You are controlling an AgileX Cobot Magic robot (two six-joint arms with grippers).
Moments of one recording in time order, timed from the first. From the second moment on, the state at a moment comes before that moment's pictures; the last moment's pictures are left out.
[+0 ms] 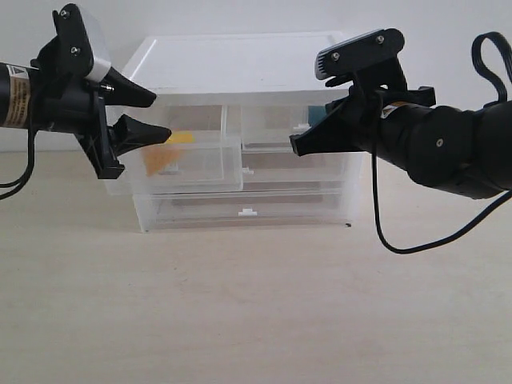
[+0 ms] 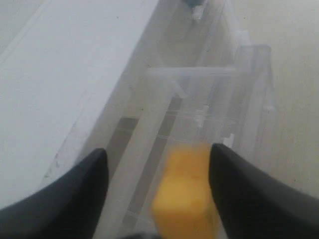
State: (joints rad) left arm -0.14 1.68 -1.13 1.74 -0.65 -0.85; right arm 0.51 1.70 -0.96 0.51 -0.43 -0.62
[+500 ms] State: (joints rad) left arm -0.14 1.58 -1.13 1.53 -0.67 -0.76; right arm 0.51 1.70 -0.96 0.51 -0.44 -0.62
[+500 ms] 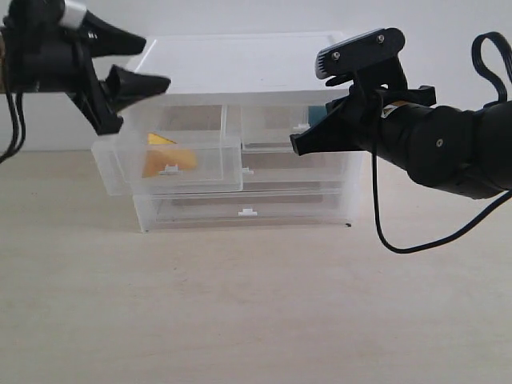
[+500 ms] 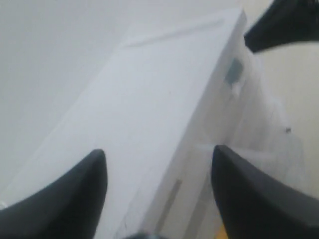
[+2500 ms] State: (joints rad) left arm -0.22 1.65 -0.94 0.97 -0.62 -0.42; right arm 0.51 1.69 -0.96 0.51 -0.38 -0.60
